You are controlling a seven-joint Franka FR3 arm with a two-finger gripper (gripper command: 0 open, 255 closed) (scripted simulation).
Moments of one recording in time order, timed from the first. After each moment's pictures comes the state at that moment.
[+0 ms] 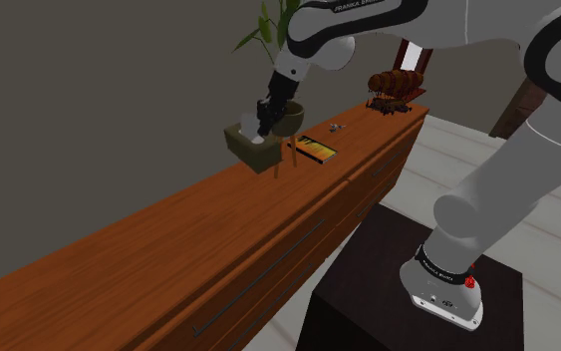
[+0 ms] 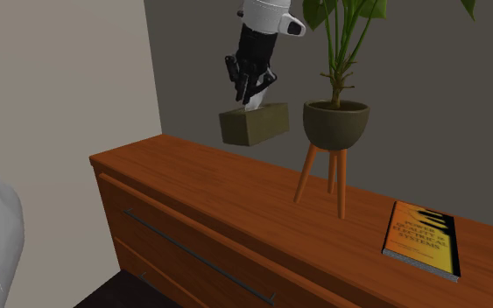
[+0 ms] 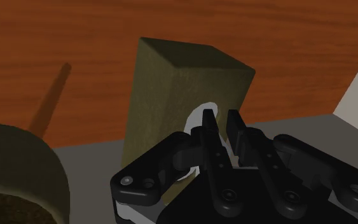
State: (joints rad) arm -0.50 -0.12 0.55 -2.06 0.49 2.09 -0.17
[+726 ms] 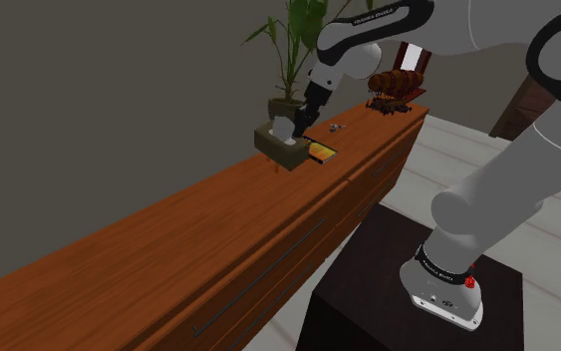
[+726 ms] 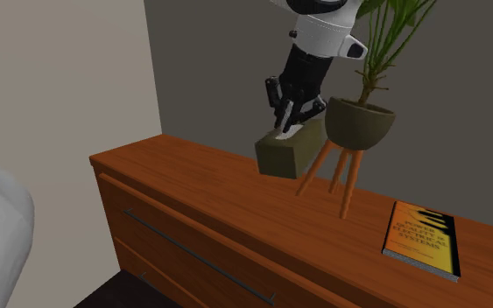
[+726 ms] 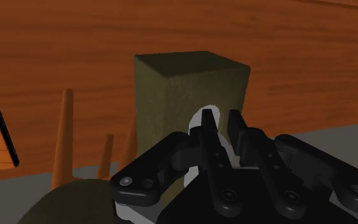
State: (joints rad) arm -0.60 -0.19 0.40 -2.21 0.54 2.07 -0.46
